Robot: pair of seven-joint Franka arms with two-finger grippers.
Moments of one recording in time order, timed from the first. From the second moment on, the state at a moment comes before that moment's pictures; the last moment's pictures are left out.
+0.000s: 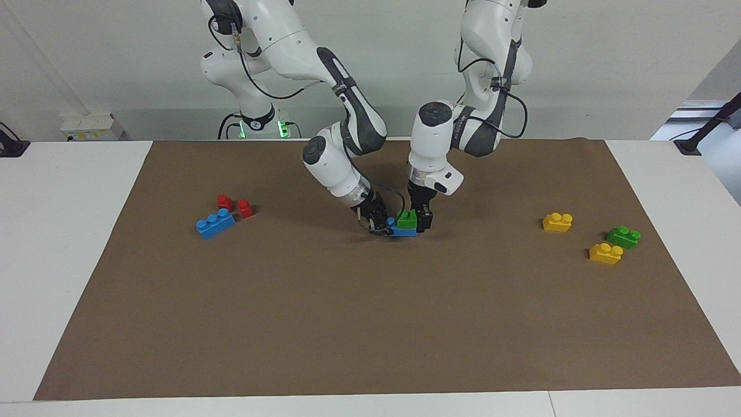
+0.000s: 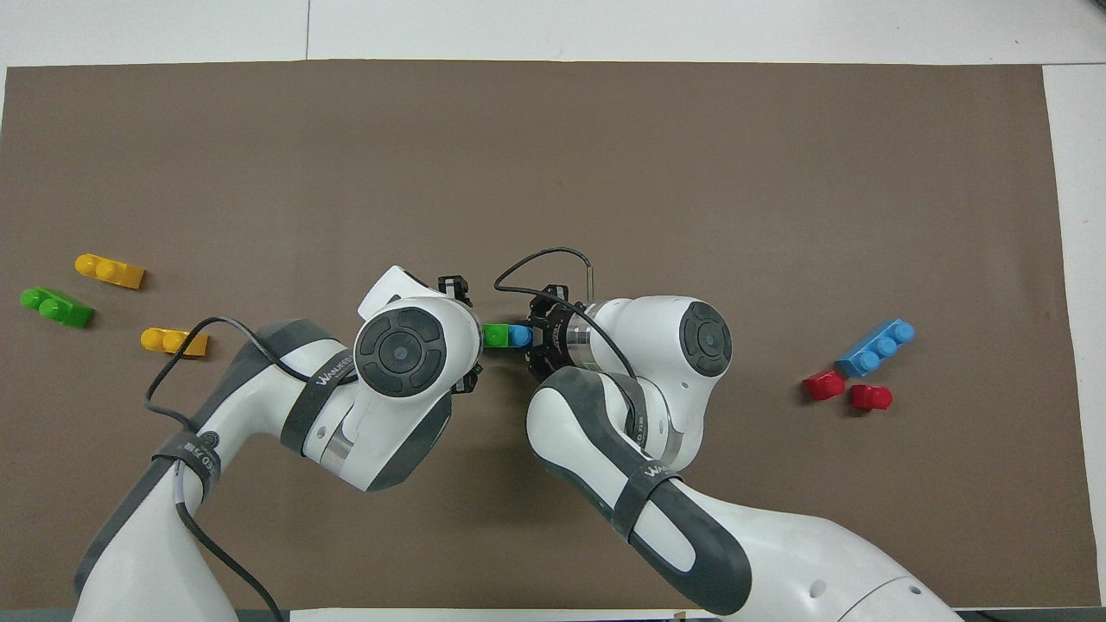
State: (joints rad) left arm -0.64 0.16 0.03 -2.14 0.10 2.43 -2.25; right arm 0.57 0.39 0.09 -2.02 0.88 2.69 1.49
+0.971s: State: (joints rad) left arm -0.64 0.09 0.04 -2.11 0.10 2.36 -2.20; right arm 0.57 0.40 0.08 -2.02 0.88 2.71 1.49
